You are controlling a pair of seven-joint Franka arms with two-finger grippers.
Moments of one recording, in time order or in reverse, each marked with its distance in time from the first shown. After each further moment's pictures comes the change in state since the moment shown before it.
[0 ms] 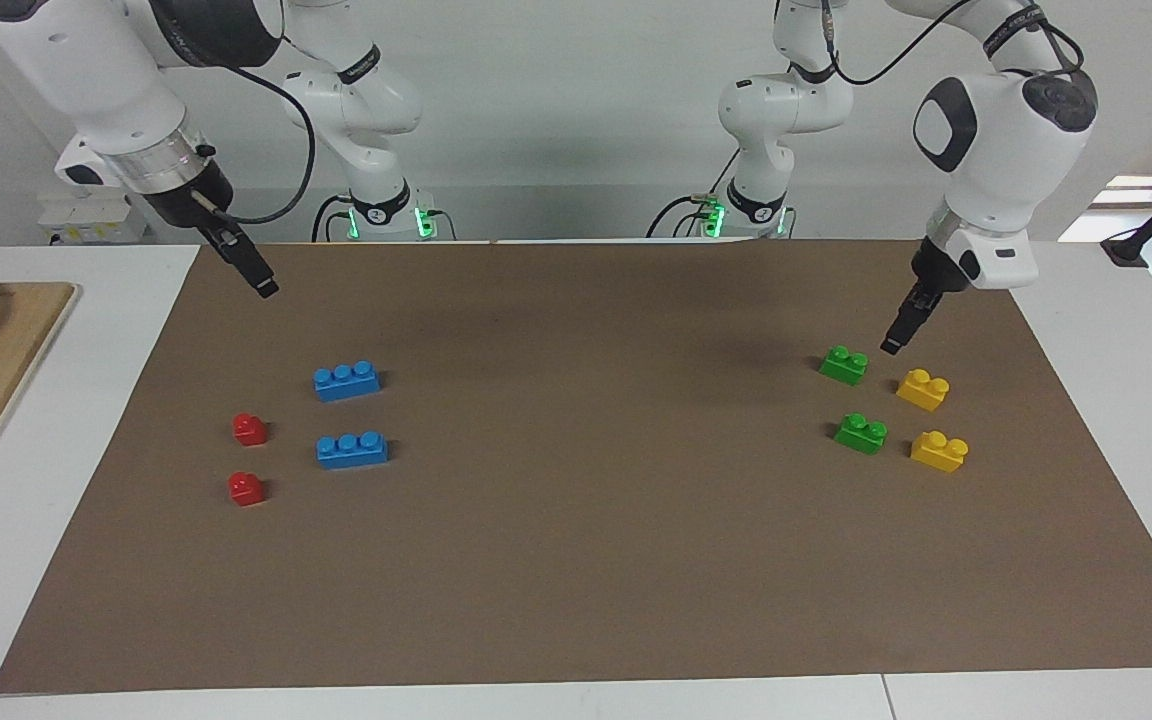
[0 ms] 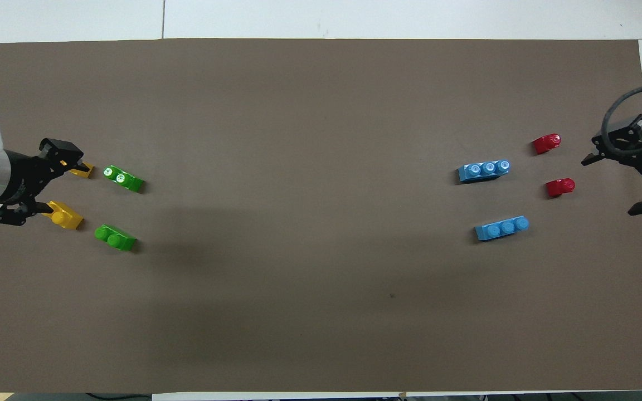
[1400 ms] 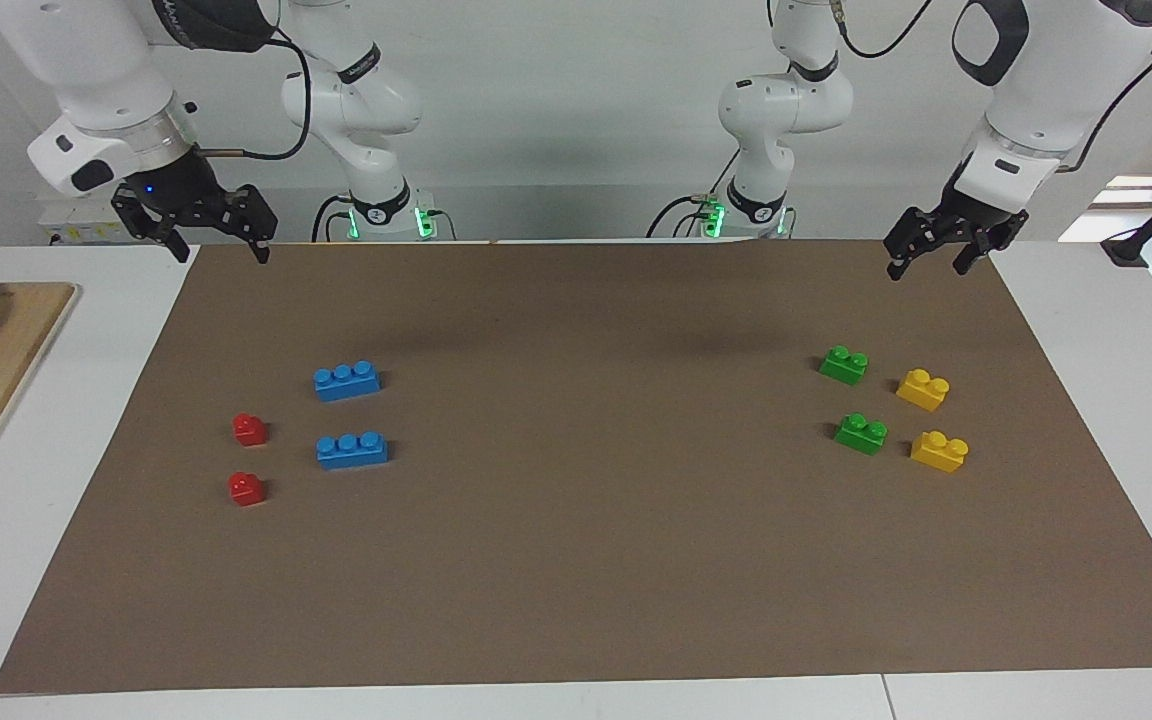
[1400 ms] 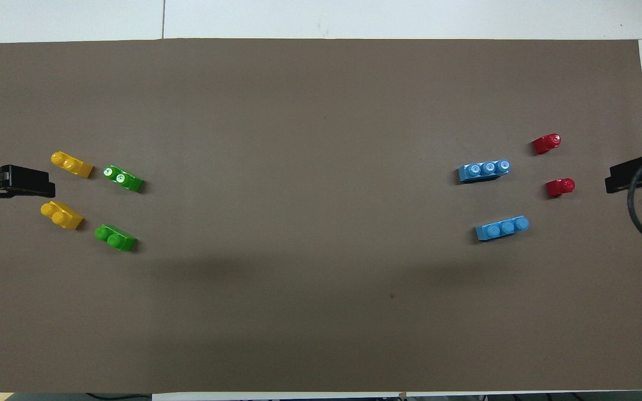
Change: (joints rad) left arm -0.001 -0.084 0.003 0.208 0.000 -0.333 0.780; right arm 0.005 -0.022 0.004 0.047 -0.157 -0.041 -0.964
